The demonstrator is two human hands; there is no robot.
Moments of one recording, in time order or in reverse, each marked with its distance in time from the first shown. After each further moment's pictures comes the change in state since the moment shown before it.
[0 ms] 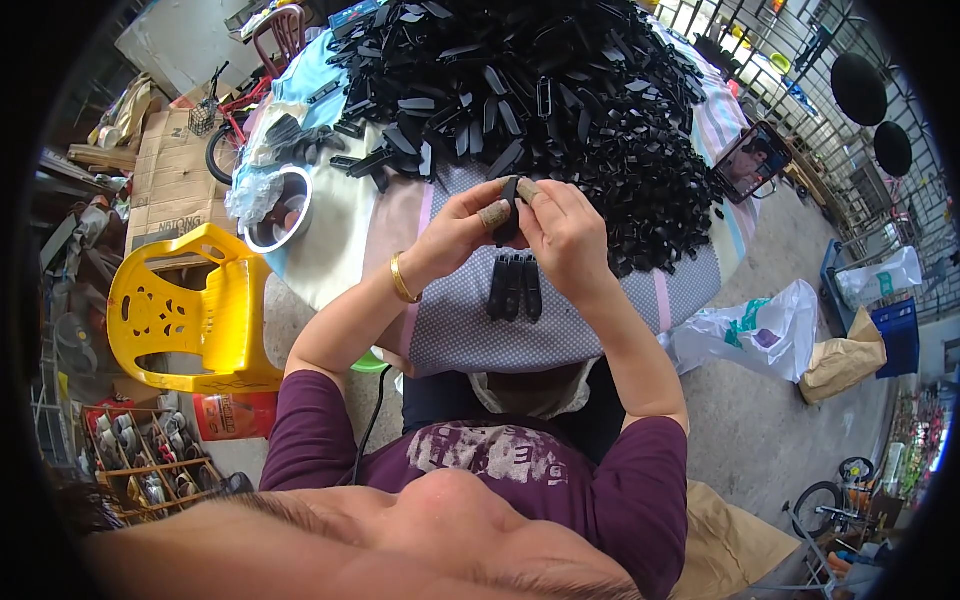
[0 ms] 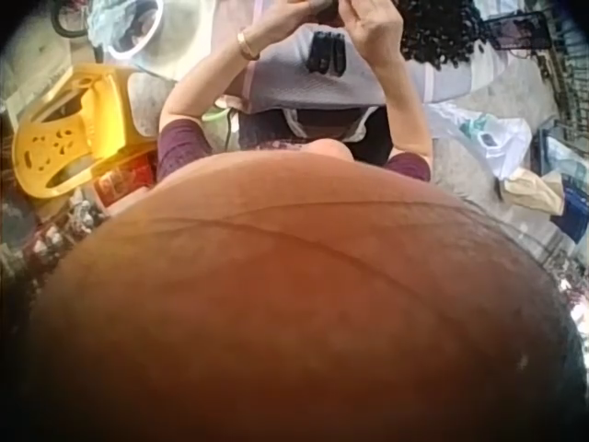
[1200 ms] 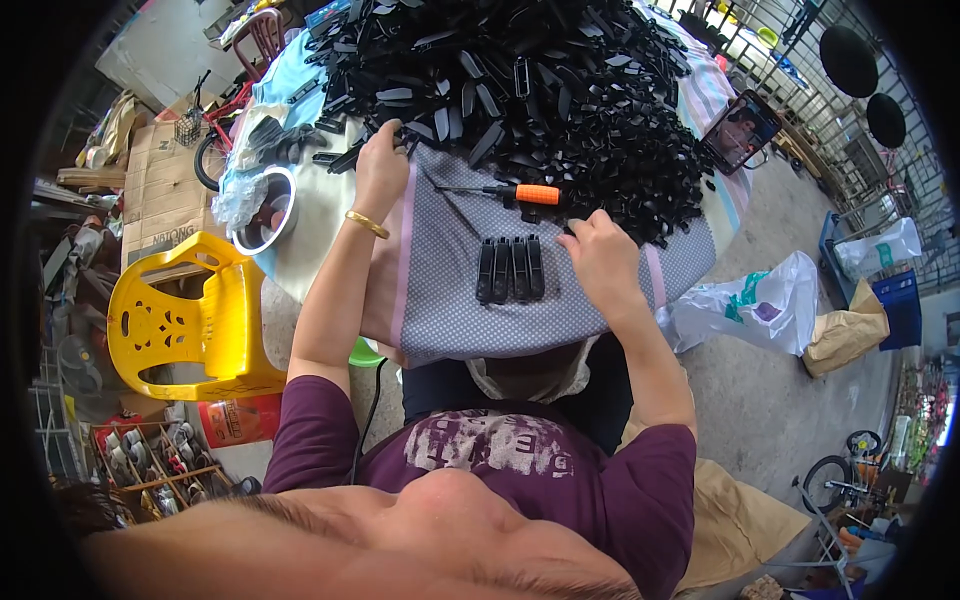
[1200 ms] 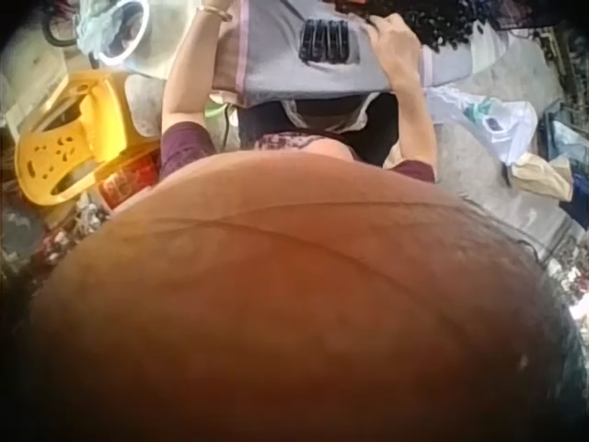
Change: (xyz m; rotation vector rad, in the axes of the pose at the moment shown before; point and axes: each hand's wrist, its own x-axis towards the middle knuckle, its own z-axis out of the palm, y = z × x) left_hand 0.020 0.022 -0.091 1.754 0.821 0.130; right_hand -0.067 0.020 -0.037 -0.247 -0.443 0.435
